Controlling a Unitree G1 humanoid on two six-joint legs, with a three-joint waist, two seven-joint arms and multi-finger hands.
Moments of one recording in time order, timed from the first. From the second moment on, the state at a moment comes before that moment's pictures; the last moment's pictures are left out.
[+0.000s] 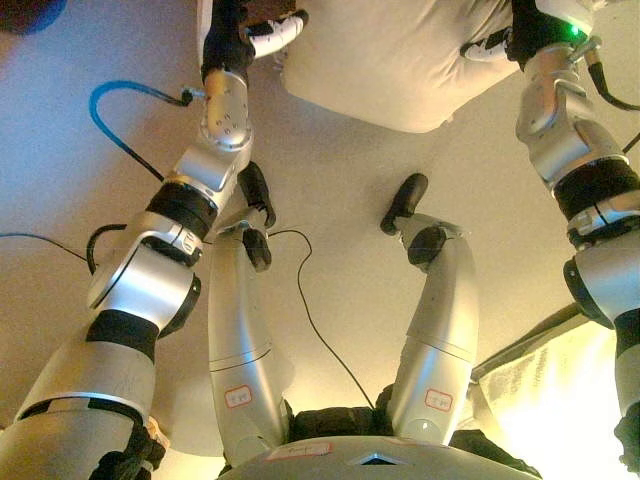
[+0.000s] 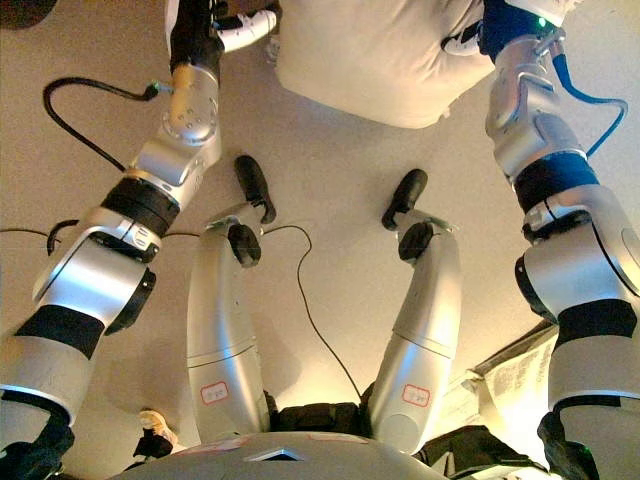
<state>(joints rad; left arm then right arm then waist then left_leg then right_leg) -1.20 0.44 -0.57 0.85 -0.49 -0.11 0.42 -1.27 -0.68 0.71 1.01 -0.18 0.04 -0.33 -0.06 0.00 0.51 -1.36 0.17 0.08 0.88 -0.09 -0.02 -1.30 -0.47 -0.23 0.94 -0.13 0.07</state>
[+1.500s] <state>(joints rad) -0.39 0.43 -0.16 0.41 -0.39 -0.11 0.36 -0.29 -0.60 0.15 0.11 -0.34 0.03 -0.26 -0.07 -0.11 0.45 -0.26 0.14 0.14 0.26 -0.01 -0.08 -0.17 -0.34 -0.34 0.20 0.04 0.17</state>
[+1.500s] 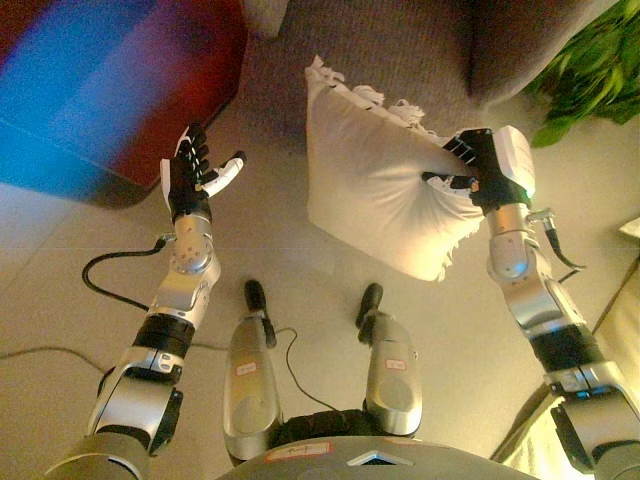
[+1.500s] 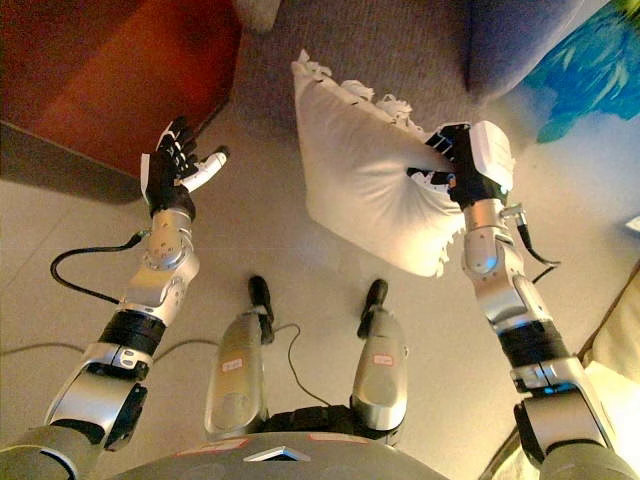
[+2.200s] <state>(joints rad) -0.17 0.42 -0.07 0.42 -0.35 -0.11 0.23 -0.58 -0.79 0.29 0.50 -0.01 -0.06 -0.15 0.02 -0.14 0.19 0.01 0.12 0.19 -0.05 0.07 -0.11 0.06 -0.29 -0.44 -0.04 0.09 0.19</state>
